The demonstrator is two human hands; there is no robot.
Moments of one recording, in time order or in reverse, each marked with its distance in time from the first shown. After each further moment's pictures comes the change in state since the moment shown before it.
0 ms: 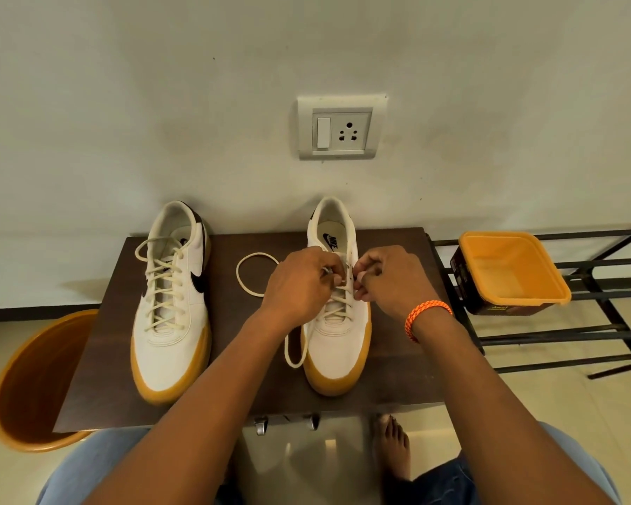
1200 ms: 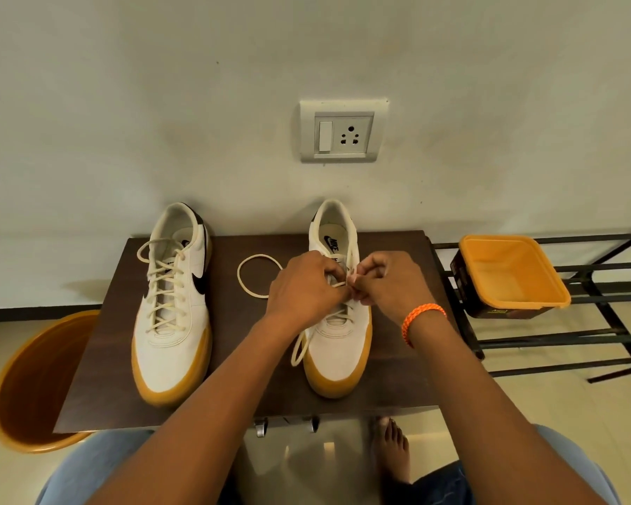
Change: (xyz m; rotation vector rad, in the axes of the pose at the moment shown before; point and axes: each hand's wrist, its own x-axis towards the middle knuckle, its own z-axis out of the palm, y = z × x) left_hand -0.002 0.008 0.002 -0.027 0.006 -0.092; right_hand -0.004 0.001 0.004 0.177 0.008 0.033
